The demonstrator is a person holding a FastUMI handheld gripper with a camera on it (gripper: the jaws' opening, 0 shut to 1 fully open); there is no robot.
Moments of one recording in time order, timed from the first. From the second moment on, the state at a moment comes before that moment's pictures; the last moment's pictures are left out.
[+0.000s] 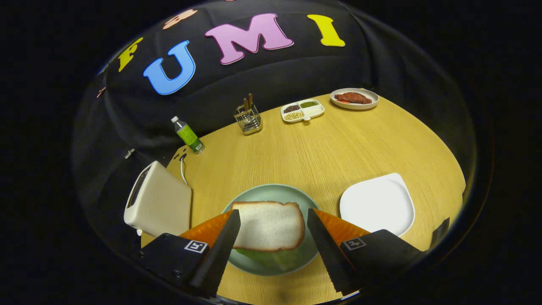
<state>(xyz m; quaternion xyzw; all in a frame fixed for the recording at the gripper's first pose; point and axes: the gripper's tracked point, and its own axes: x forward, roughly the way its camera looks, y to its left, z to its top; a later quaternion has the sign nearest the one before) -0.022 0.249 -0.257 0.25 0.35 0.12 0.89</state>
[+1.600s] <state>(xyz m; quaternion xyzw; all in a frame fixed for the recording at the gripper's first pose) 0.009 0.141 -0.013 0.01 0.07 0.17 0.98</state>
